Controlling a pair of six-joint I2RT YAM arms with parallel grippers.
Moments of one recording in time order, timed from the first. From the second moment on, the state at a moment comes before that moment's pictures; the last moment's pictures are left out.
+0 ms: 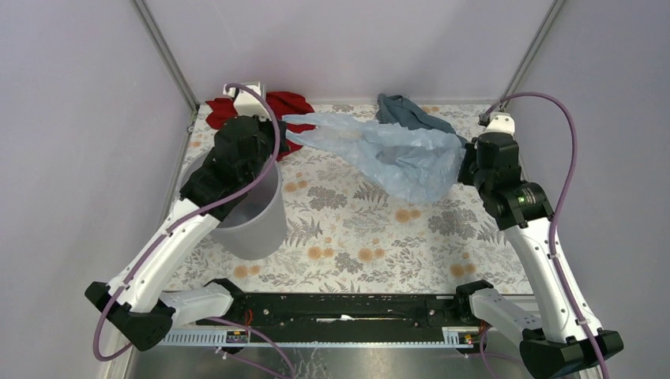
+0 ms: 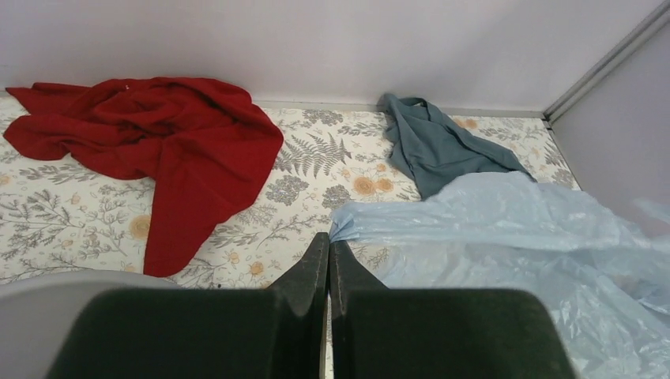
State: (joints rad) left arm -0.61 1.13 1.33 -0.38 -0.39 -0.32; right arm 0.25 0.97 1.18 -0.78 0.36 0.24
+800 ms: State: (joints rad) left arm -0.60 1.25 1.41 -0.39 0.19 -0.68; right arm 0.40 1.20 1.51 -1.05 0.15 0.15
